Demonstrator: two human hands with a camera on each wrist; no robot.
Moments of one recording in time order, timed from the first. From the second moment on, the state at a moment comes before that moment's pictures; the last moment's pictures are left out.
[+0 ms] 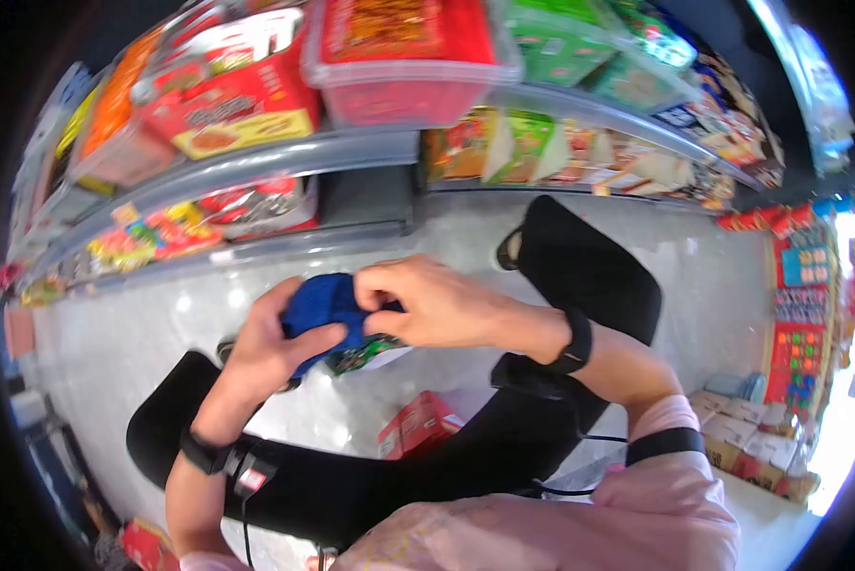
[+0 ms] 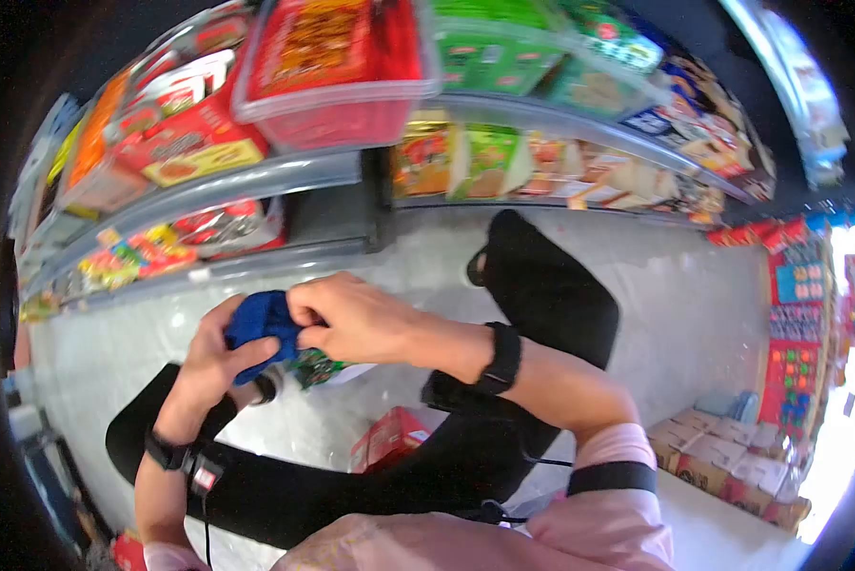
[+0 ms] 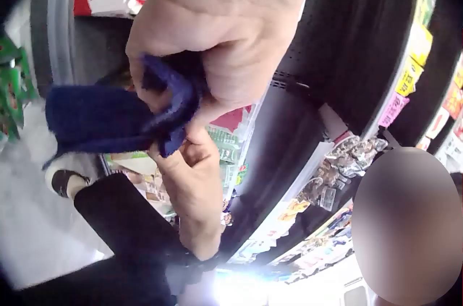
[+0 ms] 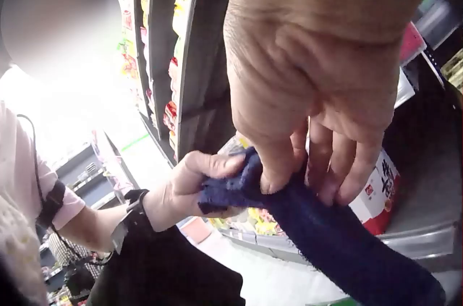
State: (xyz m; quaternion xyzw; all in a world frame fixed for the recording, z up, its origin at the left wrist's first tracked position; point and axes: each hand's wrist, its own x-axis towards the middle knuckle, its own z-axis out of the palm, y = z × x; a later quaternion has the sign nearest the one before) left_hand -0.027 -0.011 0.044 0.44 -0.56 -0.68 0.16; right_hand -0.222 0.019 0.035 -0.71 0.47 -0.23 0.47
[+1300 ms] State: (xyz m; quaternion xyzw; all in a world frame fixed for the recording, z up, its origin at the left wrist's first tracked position) left_hand -0.012 -0.032 0.028 0.49 -0.49 -0.65 0.32; right_hand -0.224 0.027 0.015 -0.06 0.25 -0.33 0.91
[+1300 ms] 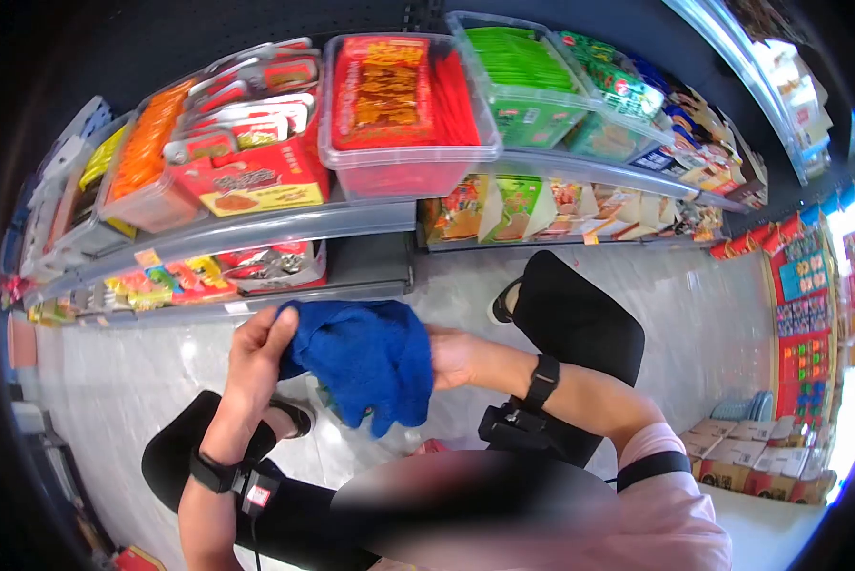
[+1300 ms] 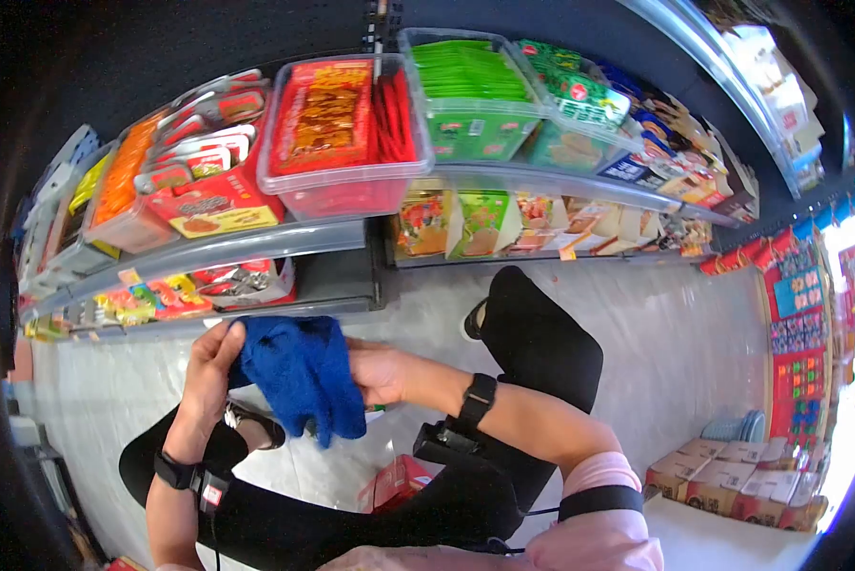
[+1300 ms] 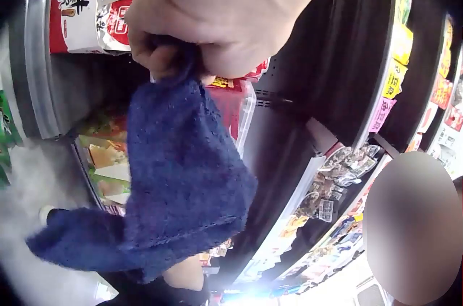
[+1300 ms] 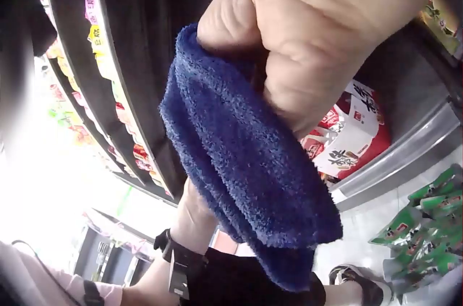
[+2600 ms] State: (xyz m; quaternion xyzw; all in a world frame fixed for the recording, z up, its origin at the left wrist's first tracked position) left_hand -0.004 -0.008 -0.107 0.46 -0.84 -0.27 0.00; right_hand -0.264 0.013 0.007 -0.09 0.11 -0.53 0.83
